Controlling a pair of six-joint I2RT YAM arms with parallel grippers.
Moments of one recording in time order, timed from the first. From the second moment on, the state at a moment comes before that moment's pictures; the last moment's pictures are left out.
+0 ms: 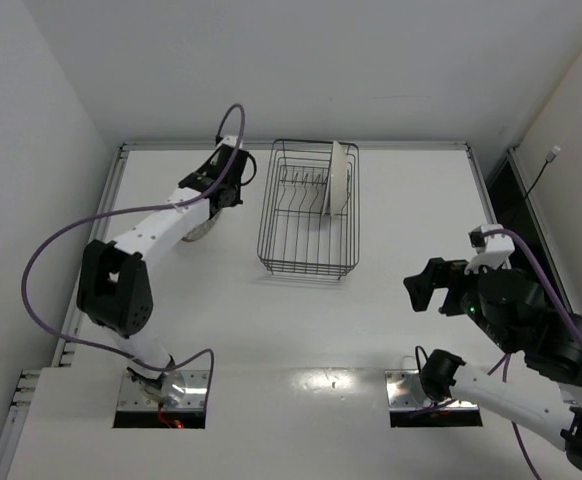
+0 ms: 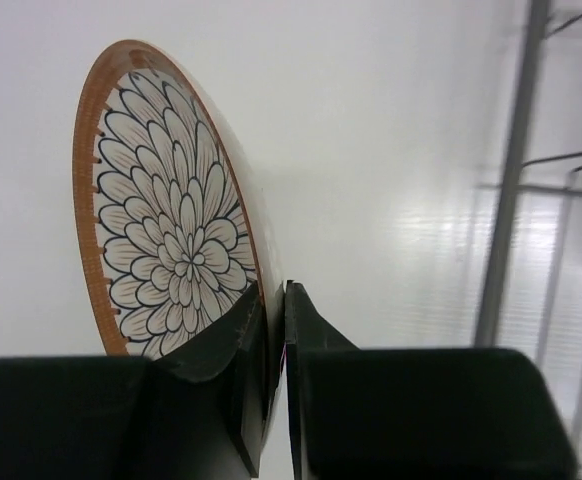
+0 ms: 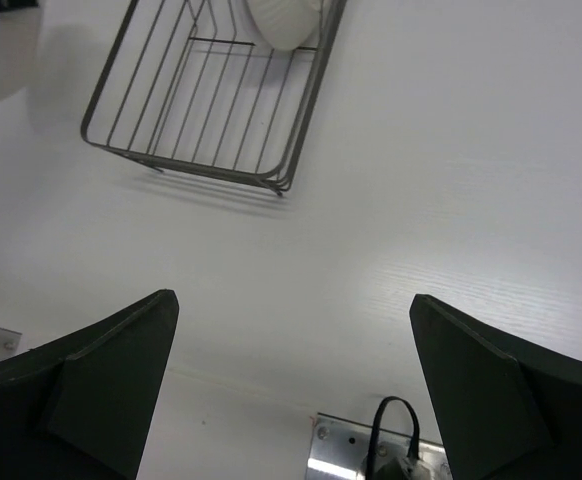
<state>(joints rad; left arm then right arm) -0.40 1.73 1.42 -0.51 -0.47 -0.24 0.89 0.54 1.11 -1.09 0.53 0.54</state>
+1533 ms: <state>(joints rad) -0.30 1.87 1.35 0.61 0.59 -0.94 0.89 0.49 1.07 -1.21 0.59 0.58</state>
